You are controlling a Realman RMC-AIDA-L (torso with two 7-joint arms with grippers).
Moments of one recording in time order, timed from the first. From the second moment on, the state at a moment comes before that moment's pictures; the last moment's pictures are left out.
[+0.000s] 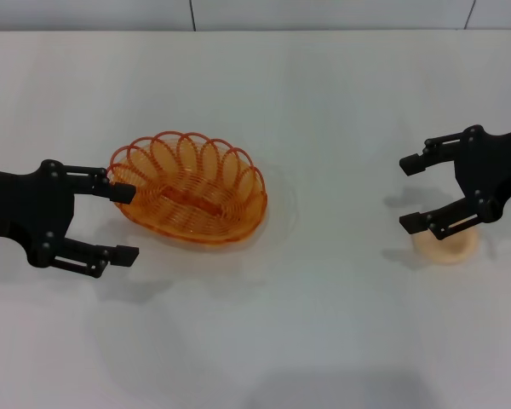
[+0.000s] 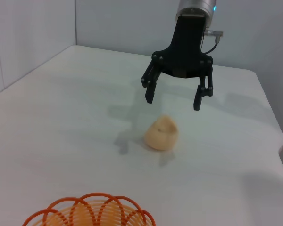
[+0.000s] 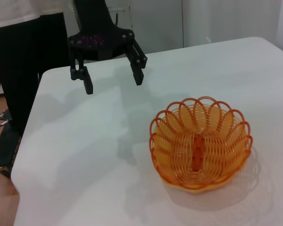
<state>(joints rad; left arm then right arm) -0.51 -1.90 0.82 0.84 2.07 1.87 -1.37 0.65 1.96 -0.95 -0.94 -2.09 -1.71 1.55</state>
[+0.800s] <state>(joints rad) -0.51 -1.90 0.82 0.84 2.07 1.86 -1.41 0.63 1.97 -0.95 -0.94 -2.09 -1.70 1.52</state>
